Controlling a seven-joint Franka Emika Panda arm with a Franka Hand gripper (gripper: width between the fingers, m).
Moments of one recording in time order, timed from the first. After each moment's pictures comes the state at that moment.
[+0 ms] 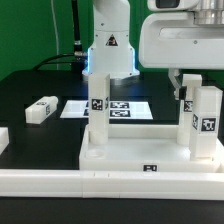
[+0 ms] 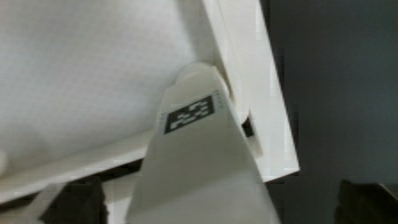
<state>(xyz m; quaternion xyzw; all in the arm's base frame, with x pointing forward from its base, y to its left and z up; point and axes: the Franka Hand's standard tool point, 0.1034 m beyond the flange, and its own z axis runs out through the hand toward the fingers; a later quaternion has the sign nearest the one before) 0.613 0.104 0.118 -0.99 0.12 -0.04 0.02</state>
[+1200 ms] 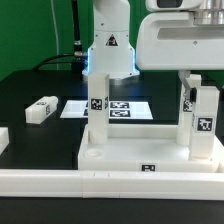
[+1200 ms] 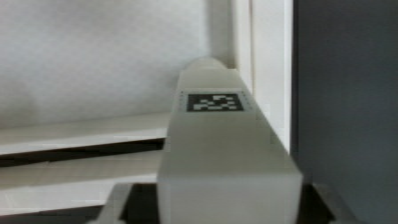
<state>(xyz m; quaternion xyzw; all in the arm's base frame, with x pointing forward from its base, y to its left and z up) 0.614 0.103 0.117 -0.99 0.11 -0.05 0.02</state>
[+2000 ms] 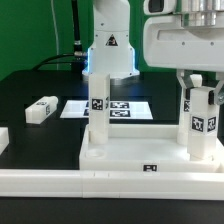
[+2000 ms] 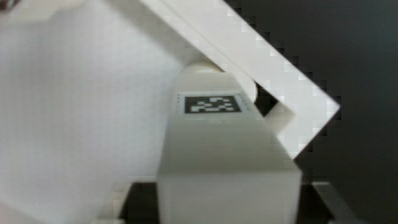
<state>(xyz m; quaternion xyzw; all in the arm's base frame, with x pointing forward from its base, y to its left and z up) 0.610 0.098 0.115 -0.87 0.49 -0.03 0.05</state>
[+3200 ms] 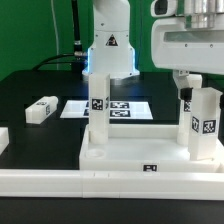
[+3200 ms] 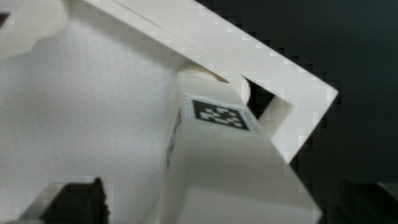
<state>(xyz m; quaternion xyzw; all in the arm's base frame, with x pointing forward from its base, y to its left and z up) 0.612 0.103 0.113 -0.88 0.47 -0.04 0.05</state>
